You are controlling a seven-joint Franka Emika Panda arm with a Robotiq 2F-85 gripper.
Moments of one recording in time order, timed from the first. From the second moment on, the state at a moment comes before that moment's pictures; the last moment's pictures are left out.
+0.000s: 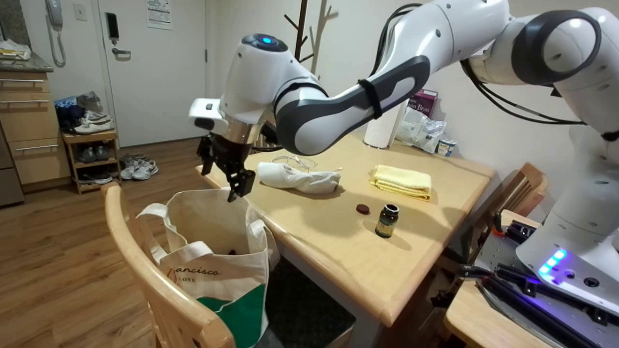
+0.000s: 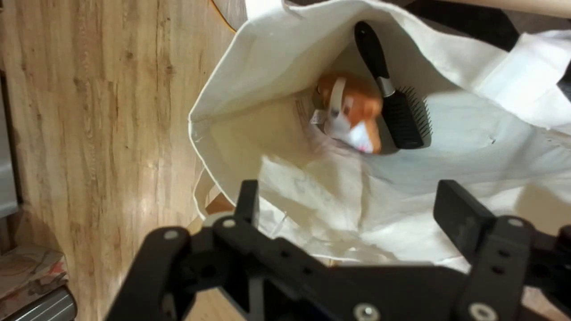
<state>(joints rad) 0.68 0.96 0.13 -1.17 -0.50 2.38 -0.70</state>
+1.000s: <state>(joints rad) 0.59 0.60 0.05 -1.40 -0.30 2.17 -0.29</state>
